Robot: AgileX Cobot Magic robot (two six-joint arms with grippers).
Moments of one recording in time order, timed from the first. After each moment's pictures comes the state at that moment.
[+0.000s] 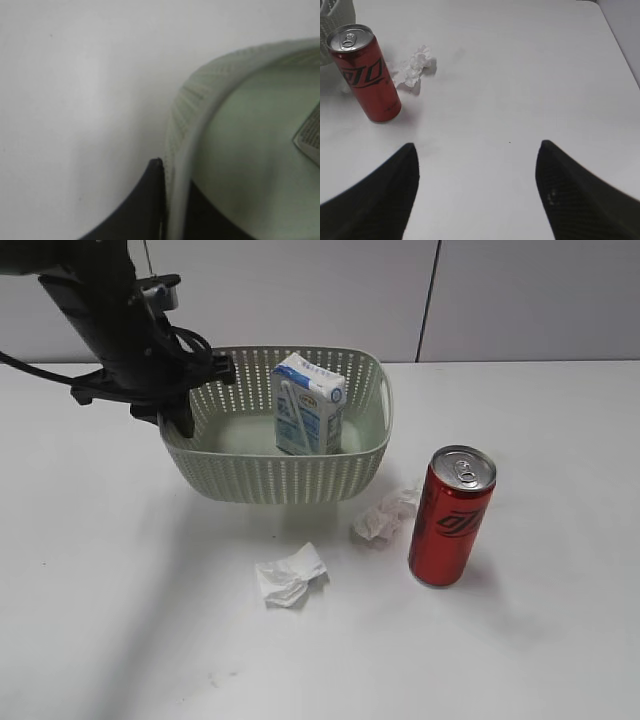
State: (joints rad) left arm -0.41 1.94 -1.46 -0.07 0.85 -0.39; right arm 0.11 0.00 -0.42 0.00 0.94 0.00
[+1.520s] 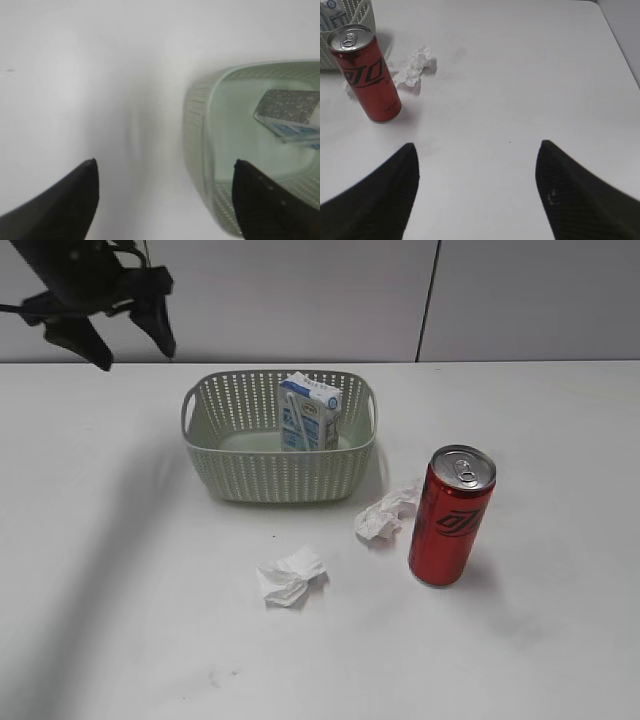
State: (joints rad) left arm -0.19 2.06 -1.86 -0.26 1.16 -0.07; right arm 0.11 0.00 -0.42 0.00 0.94 0.00
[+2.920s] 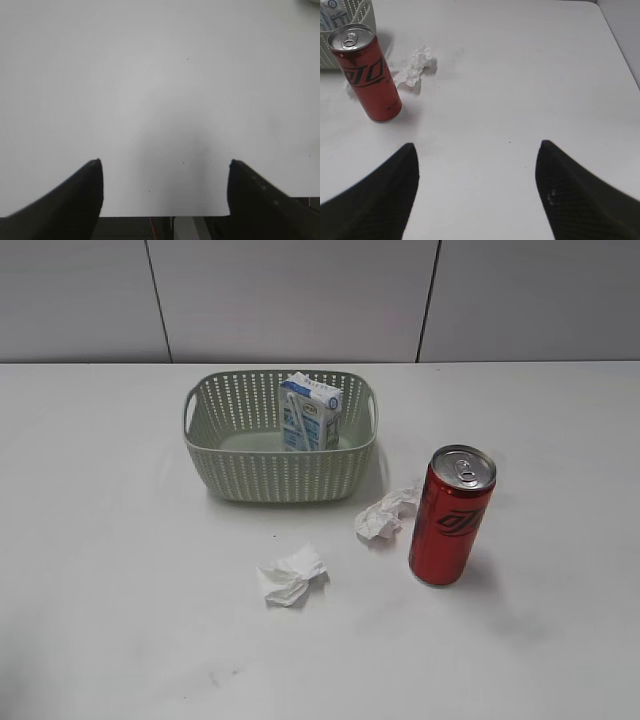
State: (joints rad) left arm 0.02 0.94 -0.90 -0.08 1.21 0.08; right arm 0.11 0.00 -0.42 0.00 0.94 0.00
